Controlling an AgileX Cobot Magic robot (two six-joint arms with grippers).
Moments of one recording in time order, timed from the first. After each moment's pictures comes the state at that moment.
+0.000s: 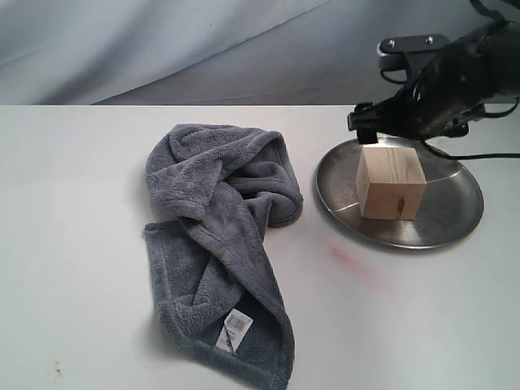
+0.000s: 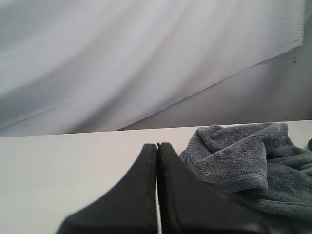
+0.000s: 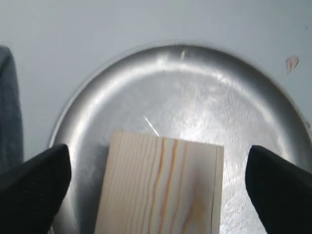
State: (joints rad) left arm -0.13 0.00 0.00 -0.06 0.10 0.06; right arm 0.41 1.88 -1.32 -0.33 0.48 0.42
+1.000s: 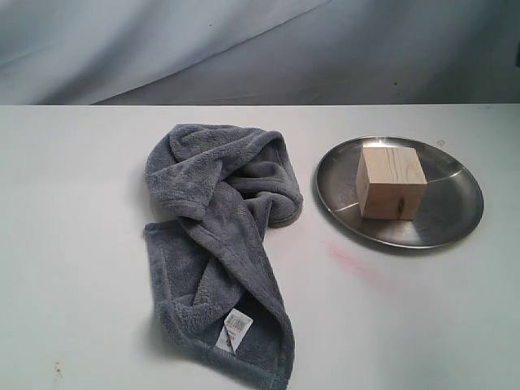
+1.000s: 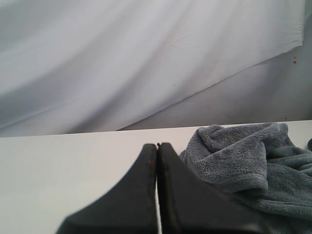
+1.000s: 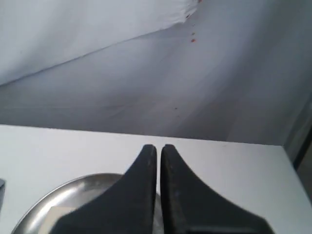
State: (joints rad) left arm -0.13 0.00 0.00 -0.06 0.10 0.06; right arm 0.12 1.13 -0.78 -0.01 -0.01 -0.06
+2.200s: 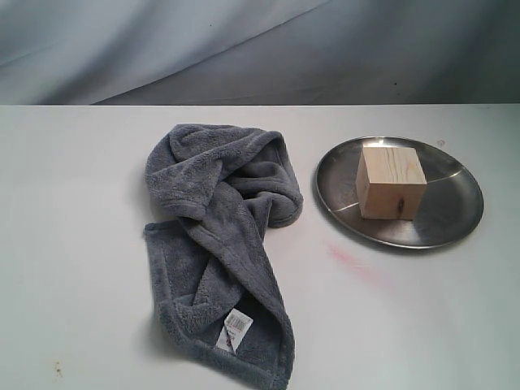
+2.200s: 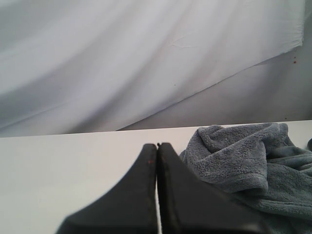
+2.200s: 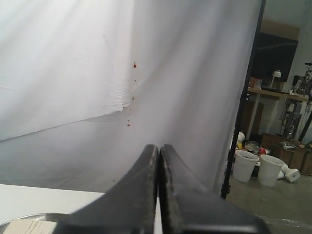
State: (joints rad) left arm -0.13 0.00 0.00 -0.06 0.10 0.06; right arm 0.01 0.14 -0.39 -0.19 0.19 -0.02
